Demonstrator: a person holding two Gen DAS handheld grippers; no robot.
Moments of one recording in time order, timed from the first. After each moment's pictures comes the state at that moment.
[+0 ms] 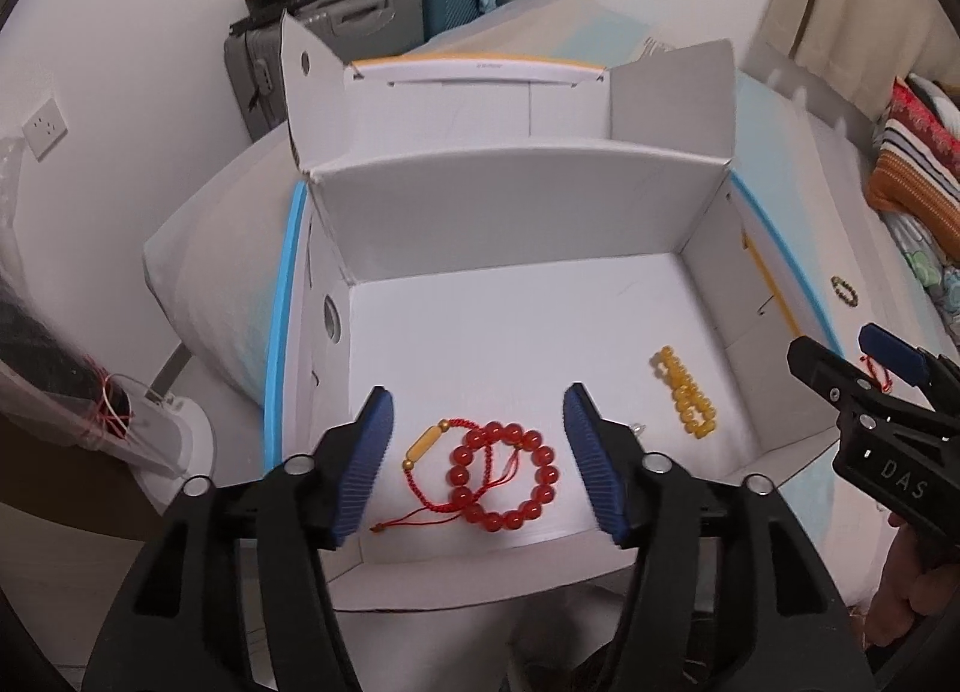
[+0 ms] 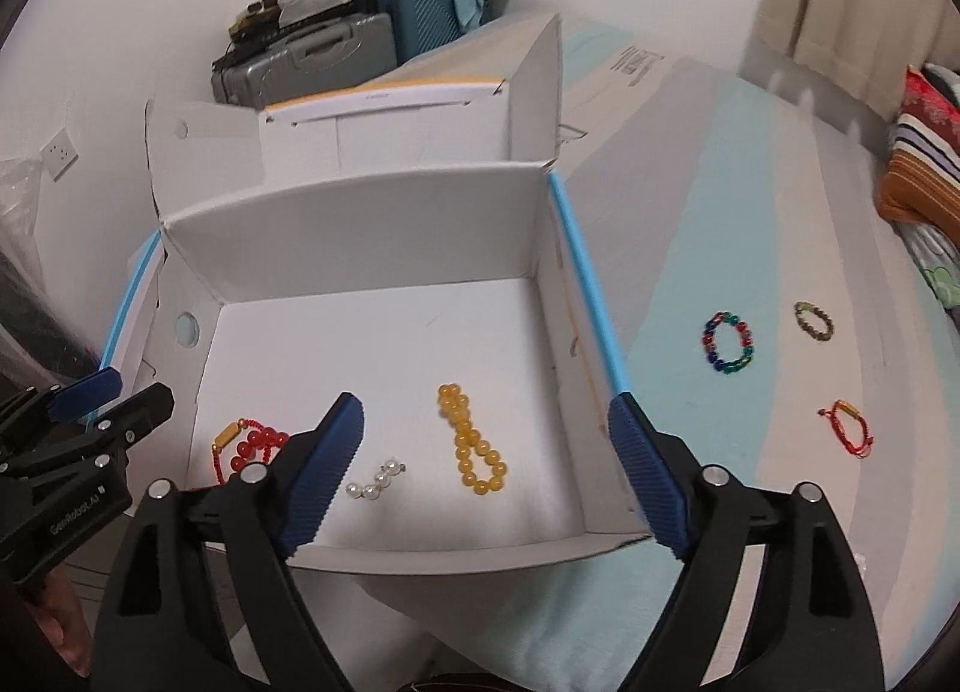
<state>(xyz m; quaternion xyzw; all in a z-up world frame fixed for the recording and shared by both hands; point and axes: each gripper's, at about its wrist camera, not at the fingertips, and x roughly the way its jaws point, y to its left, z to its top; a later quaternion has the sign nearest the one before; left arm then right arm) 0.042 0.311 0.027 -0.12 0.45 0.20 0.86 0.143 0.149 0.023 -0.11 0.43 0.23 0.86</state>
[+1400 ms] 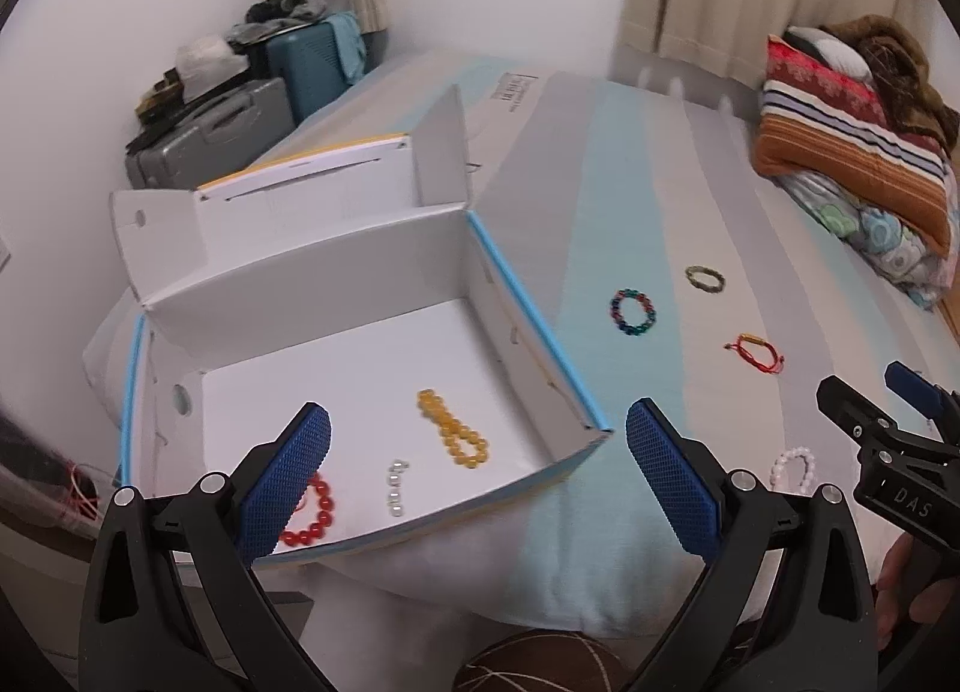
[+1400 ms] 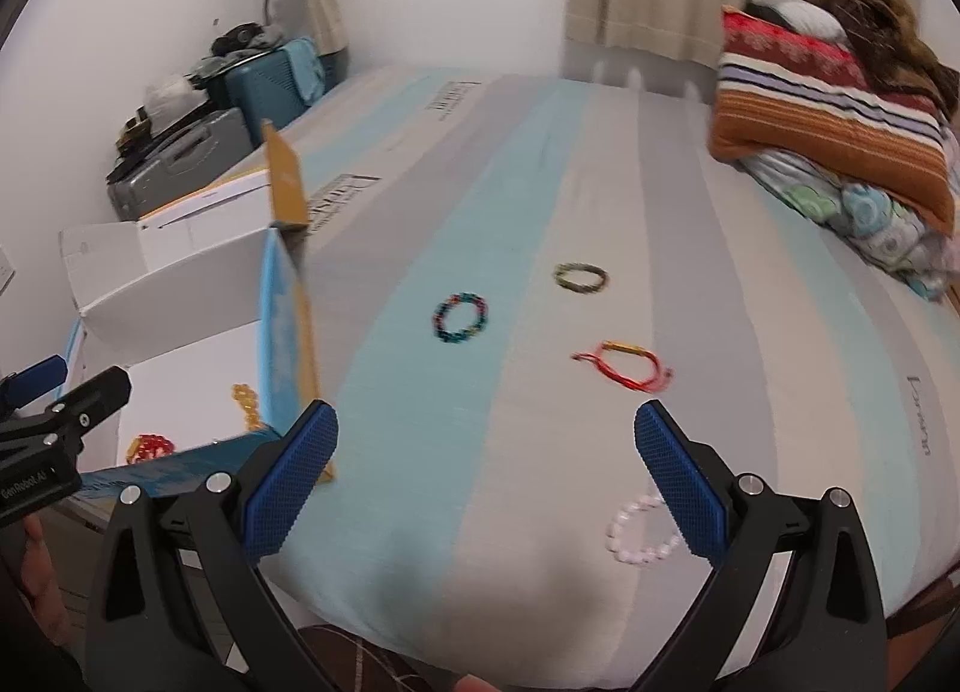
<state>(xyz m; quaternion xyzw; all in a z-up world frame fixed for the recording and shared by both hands) 0.084 0.143 0.077 -0.05 0.41 0.10 0.90 0.134 -0.074 0.061 -0.03 0.40 0.11 0.91</state>
